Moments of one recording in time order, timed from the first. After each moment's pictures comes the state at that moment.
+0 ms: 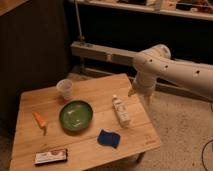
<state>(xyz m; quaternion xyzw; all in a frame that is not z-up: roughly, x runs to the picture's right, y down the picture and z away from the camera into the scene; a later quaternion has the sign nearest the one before) 0.168 0.041 0.698 -0.13 0.26 0.84 0.46</state>
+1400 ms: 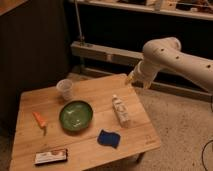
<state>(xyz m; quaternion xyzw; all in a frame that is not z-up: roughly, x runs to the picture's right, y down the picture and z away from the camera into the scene) 0.163 -0.081 0.724 -0.22 0.05 0.75 0.62</state>
